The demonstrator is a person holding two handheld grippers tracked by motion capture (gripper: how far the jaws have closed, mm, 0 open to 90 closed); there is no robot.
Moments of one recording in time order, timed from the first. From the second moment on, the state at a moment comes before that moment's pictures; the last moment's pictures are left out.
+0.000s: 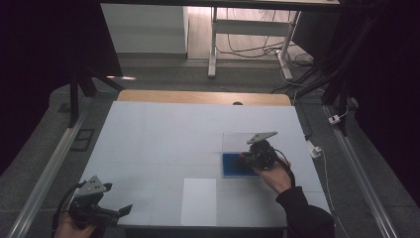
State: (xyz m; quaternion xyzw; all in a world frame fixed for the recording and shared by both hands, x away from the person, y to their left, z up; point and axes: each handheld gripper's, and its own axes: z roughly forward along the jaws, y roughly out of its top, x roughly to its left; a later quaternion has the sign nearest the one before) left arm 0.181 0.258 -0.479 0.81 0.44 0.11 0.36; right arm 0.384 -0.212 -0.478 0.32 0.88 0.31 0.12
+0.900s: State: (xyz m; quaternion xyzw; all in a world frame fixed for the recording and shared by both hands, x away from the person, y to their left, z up) left arm 0.181 0.257 -0.479 0.81 0.44 0.11 0.36; right arm 0.378 -0.231 -0.457 0.34 0.86 0.34 0.15
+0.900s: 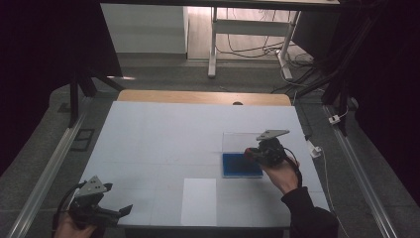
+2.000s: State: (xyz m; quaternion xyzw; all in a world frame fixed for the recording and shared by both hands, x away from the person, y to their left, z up) left arm 0.182 0.257 -0.479 0.81 0.44 0.11 0.36; right arm 0.386 -0.243 -0.475 0.37 0.87 0.30 0.15
